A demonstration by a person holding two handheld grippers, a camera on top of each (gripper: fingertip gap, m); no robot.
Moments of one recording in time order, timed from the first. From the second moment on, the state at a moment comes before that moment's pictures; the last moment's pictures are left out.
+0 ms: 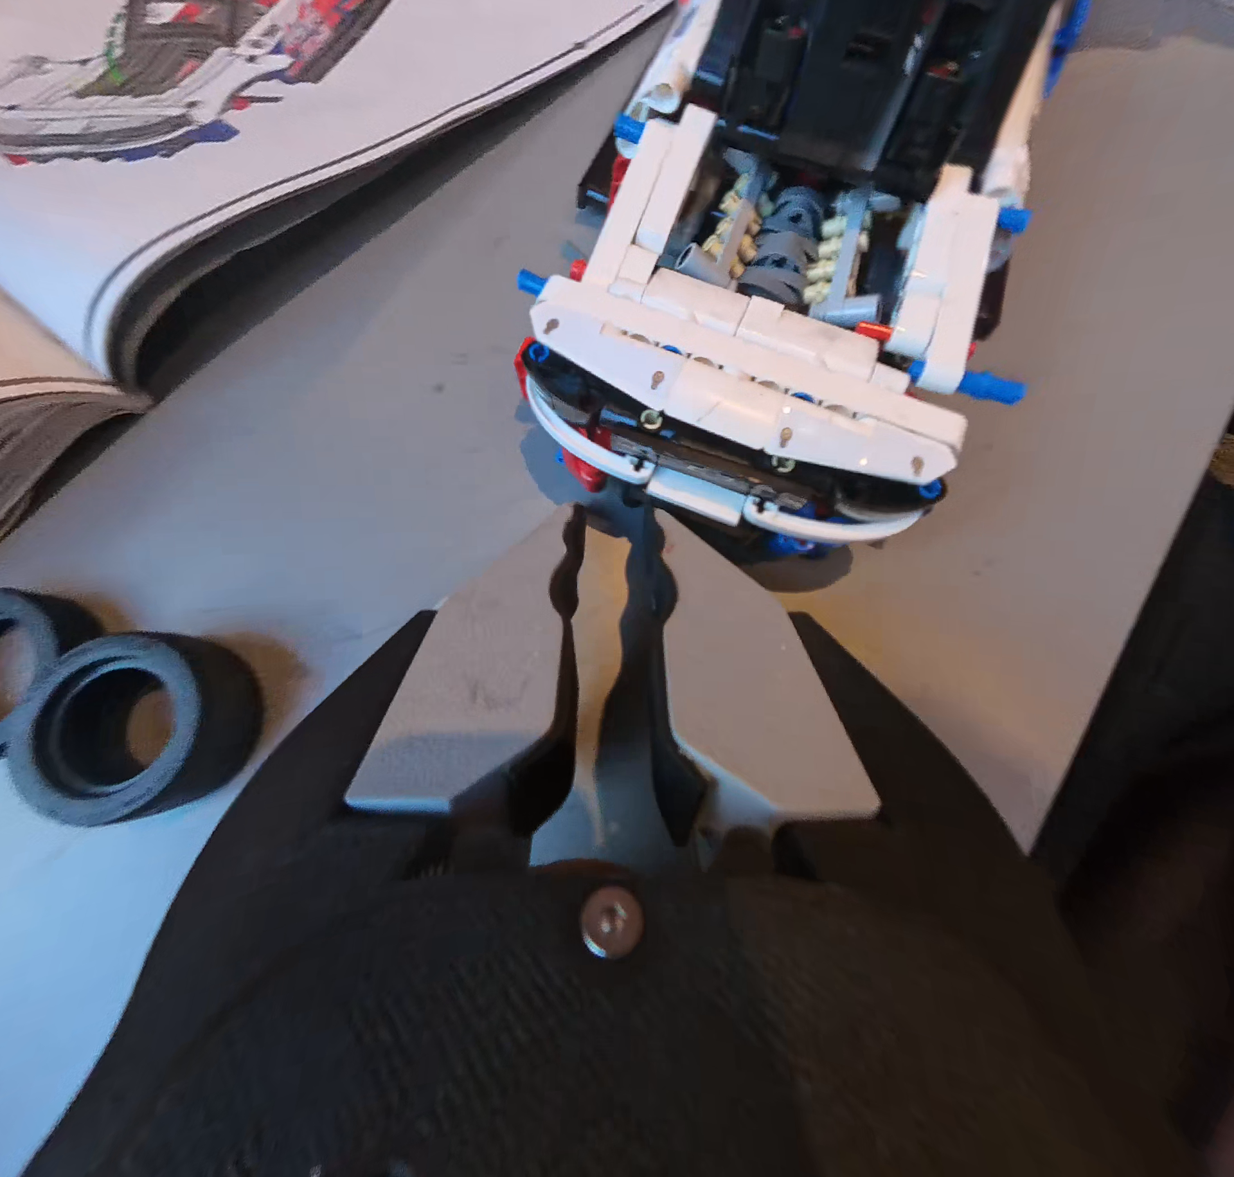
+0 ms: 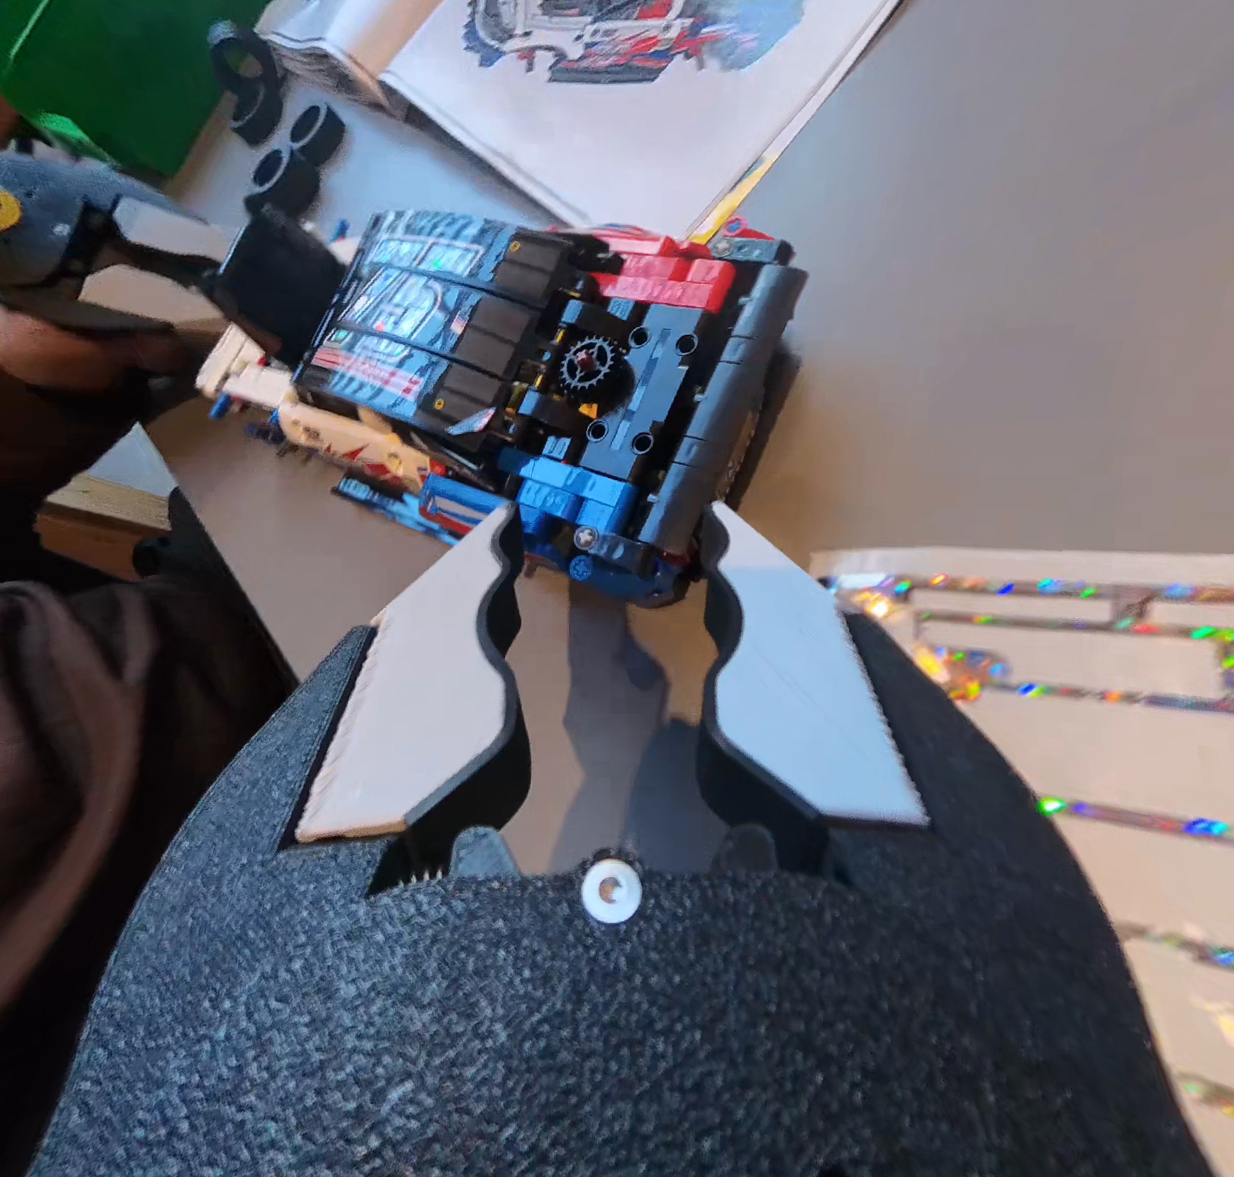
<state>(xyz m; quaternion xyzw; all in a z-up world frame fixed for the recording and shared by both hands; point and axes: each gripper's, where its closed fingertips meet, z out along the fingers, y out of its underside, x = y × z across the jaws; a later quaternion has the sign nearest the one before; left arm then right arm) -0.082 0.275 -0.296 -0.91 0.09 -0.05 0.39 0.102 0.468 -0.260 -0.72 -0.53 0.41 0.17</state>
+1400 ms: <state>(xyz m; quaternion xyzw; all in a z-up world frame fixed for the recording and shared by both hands) -0.083 0.283 -0.243 -0.70 0.56 -0.10 0.44 -0.031 0.265 -0.248 -0.47 -0.74 0.16 0.45</state>
